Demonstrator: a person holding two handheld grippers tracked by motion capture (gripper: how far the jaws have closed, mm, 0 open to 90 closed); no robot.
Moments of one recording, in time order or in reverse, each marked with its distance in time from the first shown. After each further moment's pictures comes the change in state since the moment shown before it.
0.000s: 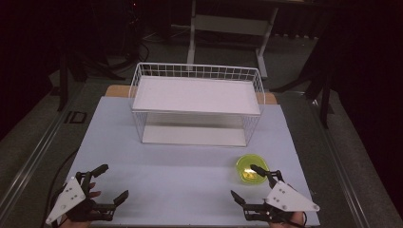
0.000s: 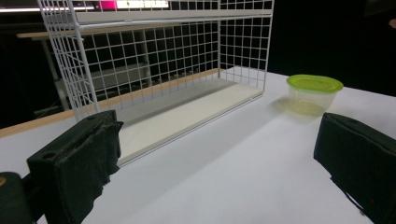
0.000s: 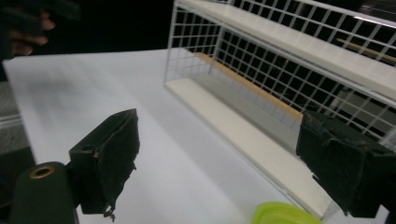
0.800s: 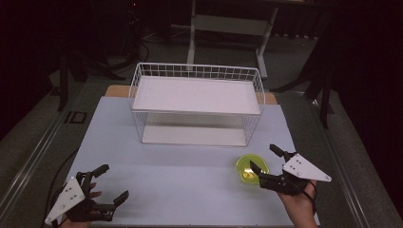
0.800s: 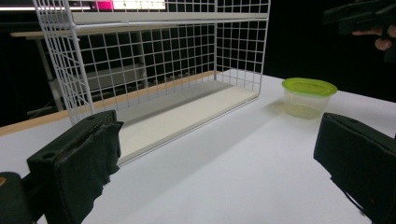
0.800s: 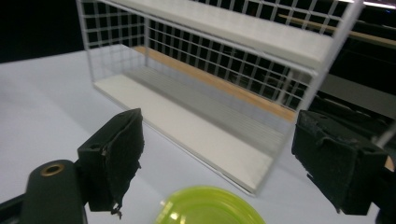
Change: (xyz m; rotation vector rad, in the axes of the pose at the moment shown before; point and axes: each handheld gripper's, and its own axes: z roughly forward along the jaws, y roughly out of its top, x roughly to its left) left arm 0.000 0.000 0.000 -0.008 -0.015 -0.014; right arm -0.067 -0.020 0.010 0.031 -0.166 0.122
